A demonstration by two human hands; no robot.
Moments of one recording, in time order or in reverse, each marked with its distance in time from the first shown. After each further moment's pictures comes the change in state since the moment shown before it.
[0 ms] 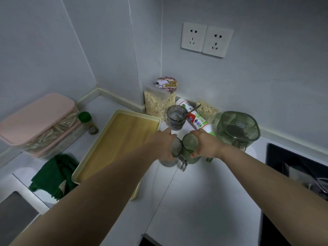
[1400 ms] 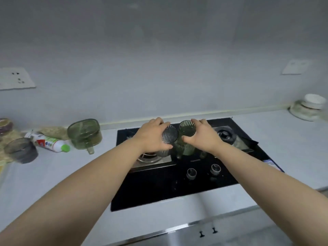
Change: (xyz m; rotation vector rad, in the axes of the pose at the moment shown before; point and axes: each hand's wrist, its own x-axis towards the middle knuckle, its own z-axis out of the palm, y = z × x) left_hand -0.074 0.482 -0.046 -0.058 0.323 0.745; right_hand -0.487 0.258 -0.008 0.269 0.737 0.670
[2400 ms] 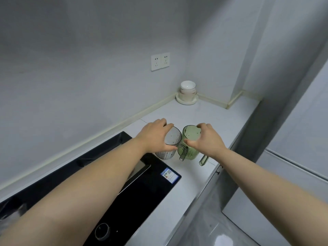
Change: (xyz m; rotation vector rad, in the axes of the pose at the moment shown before) left_hand 0.309 0.376 0.110 0.065 -0.008 0.708; right_hand -0.051 0.391 -0.190 -0.021 0.410 0.635
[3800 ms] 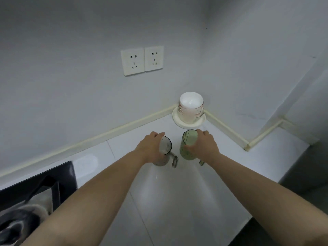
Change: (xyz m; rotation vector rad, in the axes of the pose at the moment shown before) left_hand 0.344 -0.064 0.165 -0.374 -0.279 -0.574; right_hand 0.415 0.163 0.064 -0.137 -0.260 -0.063
